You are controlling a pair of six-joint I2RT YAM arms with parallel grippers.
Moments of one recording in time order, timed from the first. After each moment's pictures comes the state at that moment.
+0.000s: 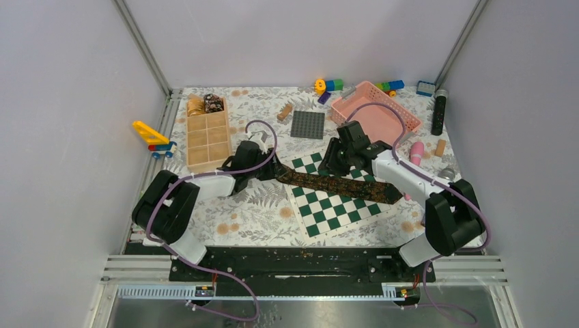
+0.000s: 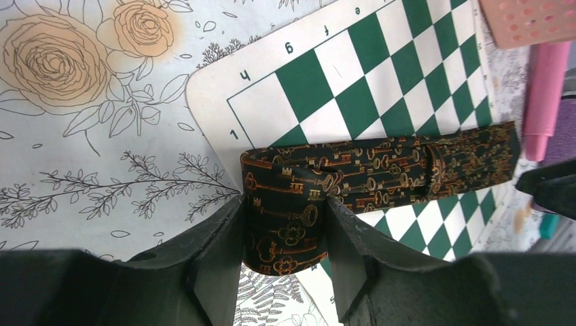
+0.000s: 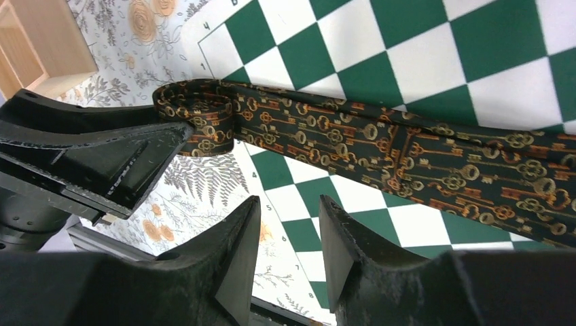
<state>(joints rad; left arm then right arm) -0.47 1.61 0.68 0.32 0.23 -0.63 0.52 1.53 1.06 -0.45 -0.12 0.80</state>
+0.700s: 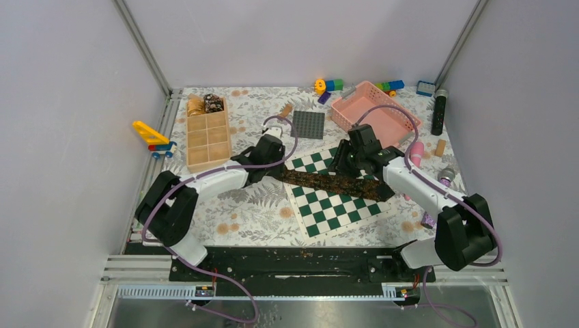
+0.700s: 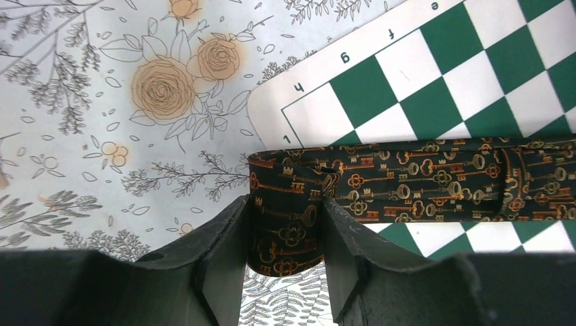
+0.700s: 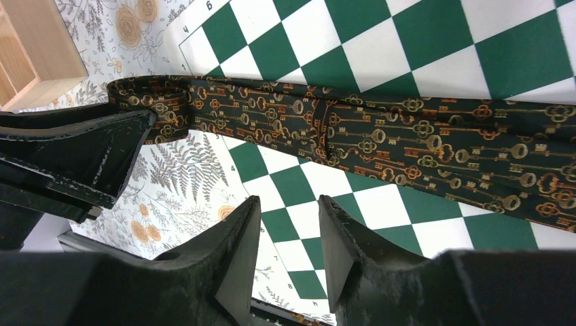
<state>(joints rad) -0.64 1.60 0.93 -0.13 -0.19 -0.43 0.47 1.41 0.97 -0.47 -0.10 0.77</state>
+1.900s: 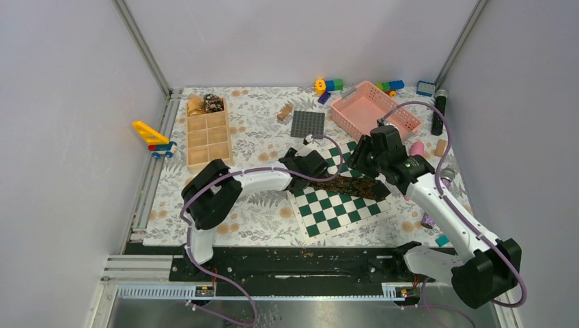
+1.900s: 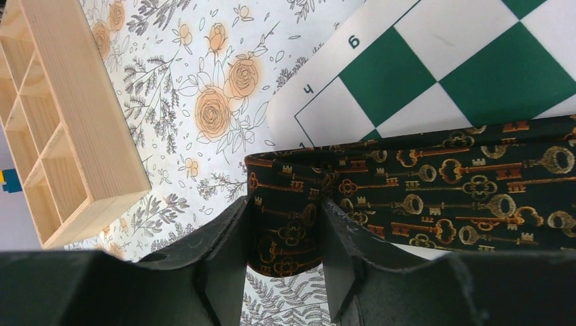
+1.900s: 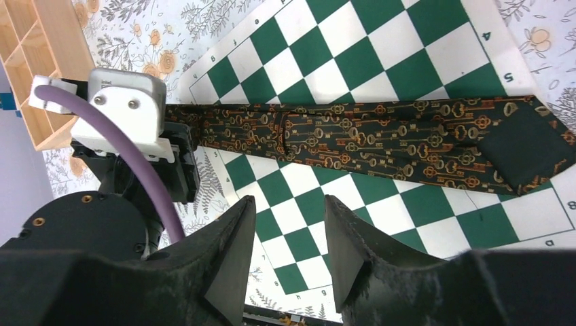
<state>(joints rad) -0.92 1.92 1.26 -0.43 -0.77 -0.21 0.42 1.14 0.97 -0.61 0.04 0.74</state>
